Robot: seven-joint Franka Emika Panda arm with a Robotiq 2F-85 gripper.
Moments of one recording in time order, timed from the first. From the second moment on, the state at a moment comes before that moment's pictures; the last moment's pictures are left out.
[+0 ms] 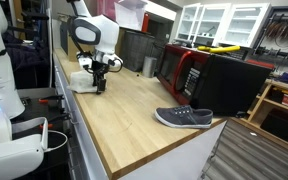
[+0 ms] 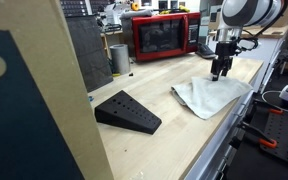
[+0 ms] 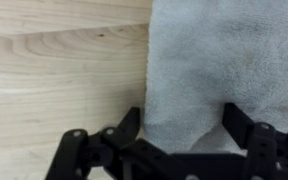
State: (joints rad) arm -0.06 -0.12 -0.14 -2.78 0.24 2.57 -0.32
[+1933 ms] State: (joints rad) arm -0.17 -0.25 -0.19 -2.76 -0.10 2.59 -0.39
